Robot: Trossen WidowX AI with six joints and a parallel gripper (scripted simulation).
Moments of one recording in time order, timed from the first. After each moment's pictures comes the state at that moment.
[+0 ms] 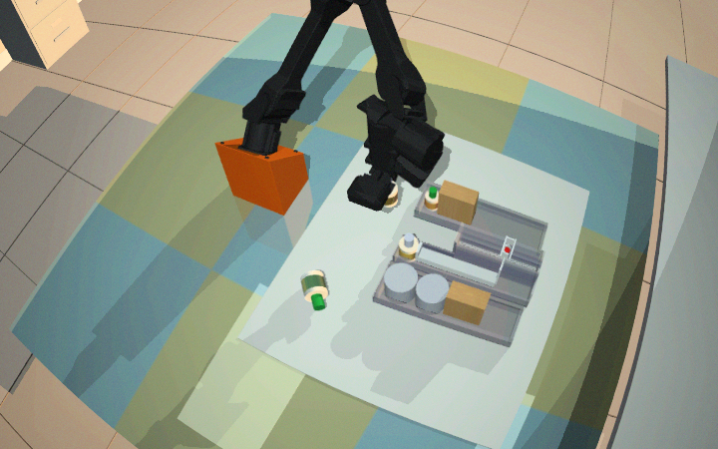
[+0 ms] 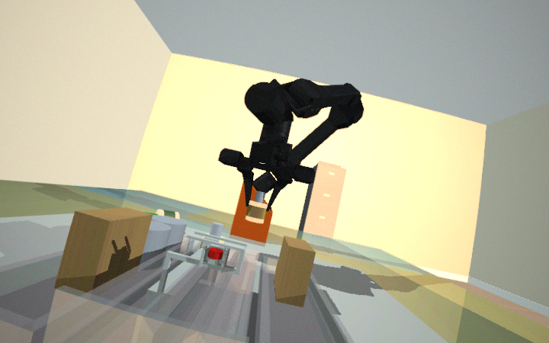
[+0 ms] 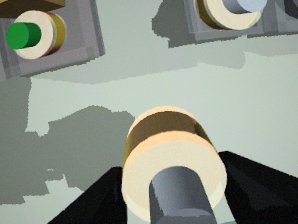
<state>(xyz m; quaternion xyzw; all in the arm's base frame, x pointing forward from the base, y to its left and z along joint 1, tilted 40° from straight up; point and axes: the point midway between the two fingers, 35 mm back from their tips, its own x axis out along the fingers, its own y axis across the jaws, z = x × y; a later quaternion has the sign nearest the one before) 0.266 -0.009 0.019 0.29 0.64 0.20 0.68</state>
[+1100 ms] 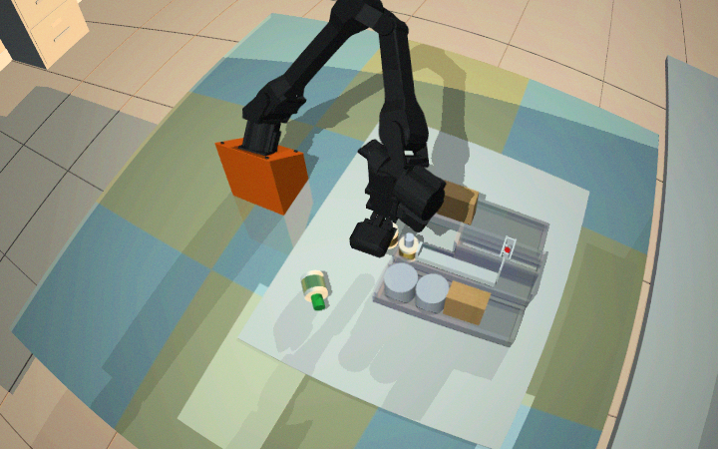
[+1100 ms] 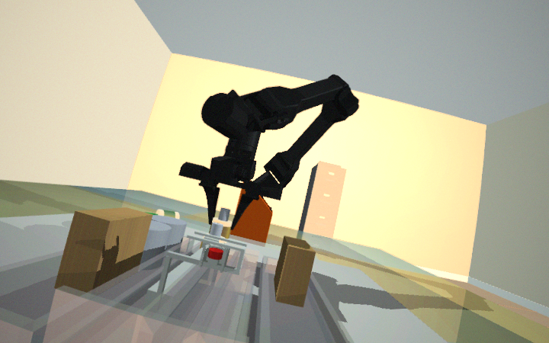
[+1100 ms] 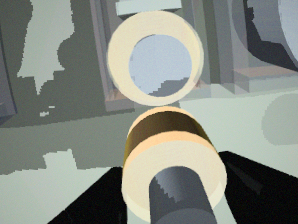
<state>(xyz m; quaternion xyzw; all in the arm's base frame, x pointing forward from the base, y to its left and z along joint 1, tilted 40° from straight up) 0.291 -0.025 -0.051 0.27 0.64 0.21 0.69</state>
